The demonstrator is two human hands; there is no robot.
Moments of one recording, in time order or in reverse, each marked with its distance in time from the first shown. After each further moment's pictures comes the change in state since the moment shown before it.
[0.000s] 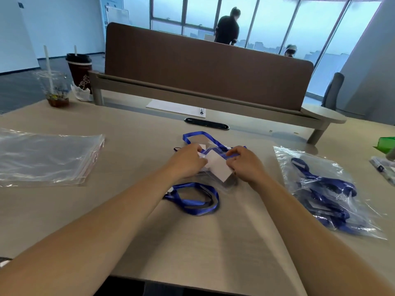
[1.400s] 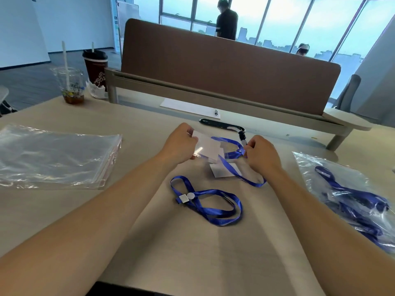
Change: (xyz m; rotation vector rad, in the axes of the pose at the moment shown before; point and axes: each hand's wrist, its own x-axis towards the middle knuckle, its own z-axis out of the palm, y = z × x) left_hand 0.013 -0.038 -0.061 -0.349 0.218 -0.100; right_hand 0.049 -0.020 0.020 -0.346 0.230 -0.059
